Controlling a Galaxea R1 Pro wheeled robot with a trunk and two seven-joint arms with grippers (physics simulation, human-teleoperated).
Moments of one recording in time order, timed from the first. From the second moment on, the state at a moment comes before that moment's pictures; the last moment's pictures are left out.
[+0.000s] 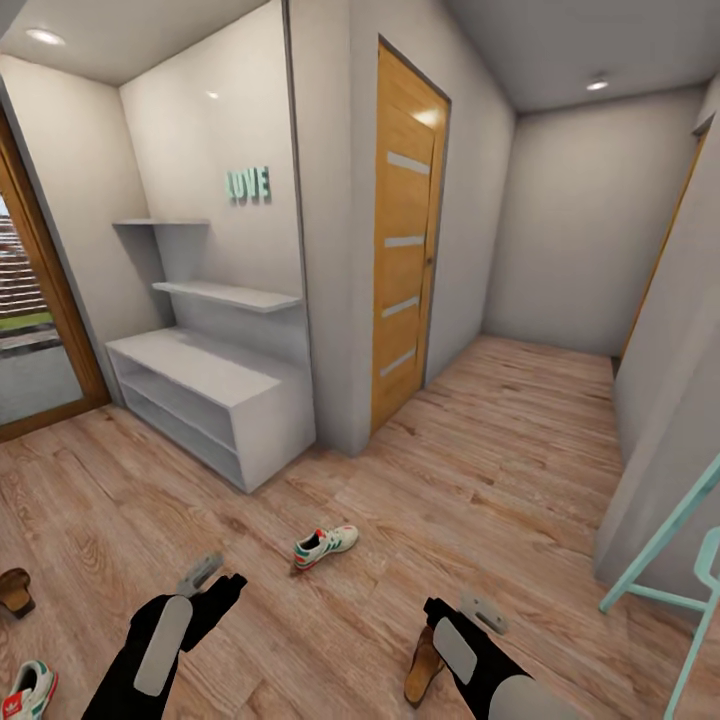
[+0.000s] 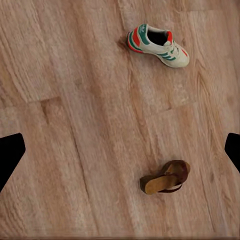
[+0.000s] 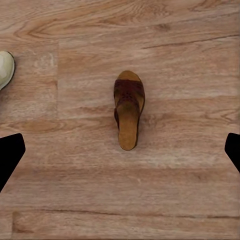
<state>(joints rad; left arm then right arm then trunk) -0.34 -0.06 0.26 -1.05 0.67 0.61 0.39 -0.59 0.17 -0.05 -0.30 -0.52 -0.01 -0.42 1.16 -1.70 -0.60</state>
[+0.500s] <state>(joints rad) -0.35 -0.06 0.24 -0.99 0.67 0.56 0.40 -0.59 0.17 0.00 -0.29 -0.49 -0.01 -0.27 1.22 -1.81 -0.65</state>
